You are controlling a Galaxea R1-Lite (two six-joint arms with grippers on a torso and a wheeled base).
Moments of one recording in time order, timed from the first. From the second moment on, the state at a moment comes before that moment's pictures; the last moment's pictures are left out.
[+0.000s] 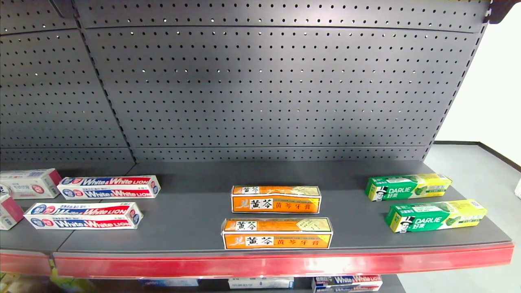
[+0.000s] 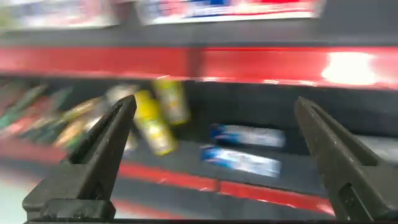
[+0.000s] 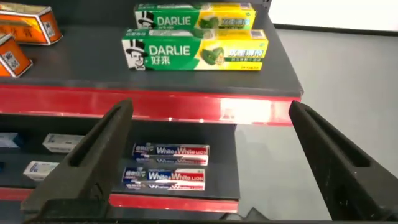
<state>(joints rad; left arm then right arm) 0.00 0.17 -0.01 -0.03 0.19 0.08 0.02 0.37 -0.17 -0.10 0.02 -0.03</state>
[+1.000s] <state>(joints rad) -0.04 0.08 0.00 0.00 0.09 -0.05 0.00 0.00 0.00 0.00 -0.01 0.00</state>
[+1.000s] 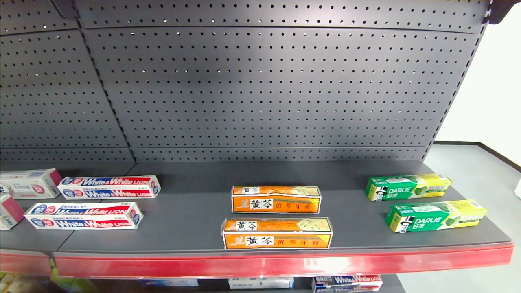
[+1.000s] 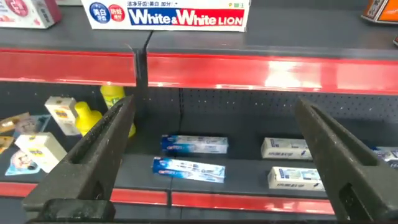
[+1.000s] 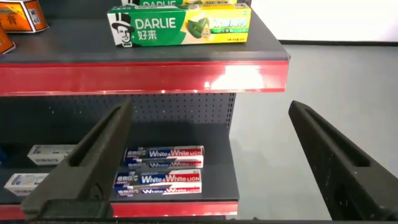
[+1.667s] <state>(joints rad) 0.02 0.08 0.00 0.00 0.09 -0.03 0.00 0.00 0.00 0.00 -0.01 0.00</state>
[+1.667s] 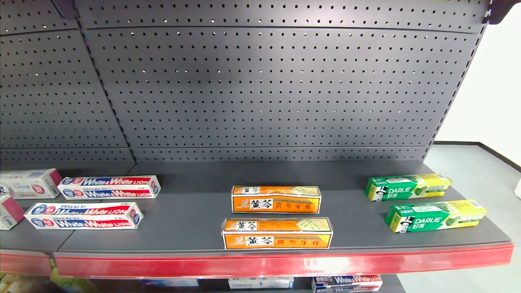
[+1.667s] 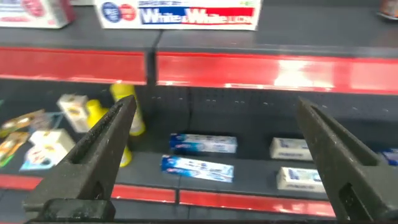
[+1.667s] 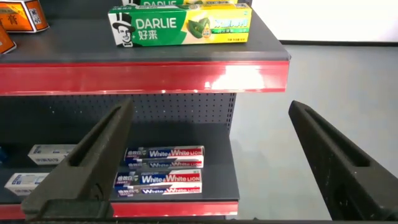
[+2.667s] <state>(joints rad) 0.00 0.01 0.00 0.00 0.12 -0.06 0.00 0.00 0.00 0.00 -0.01 0.00</state>
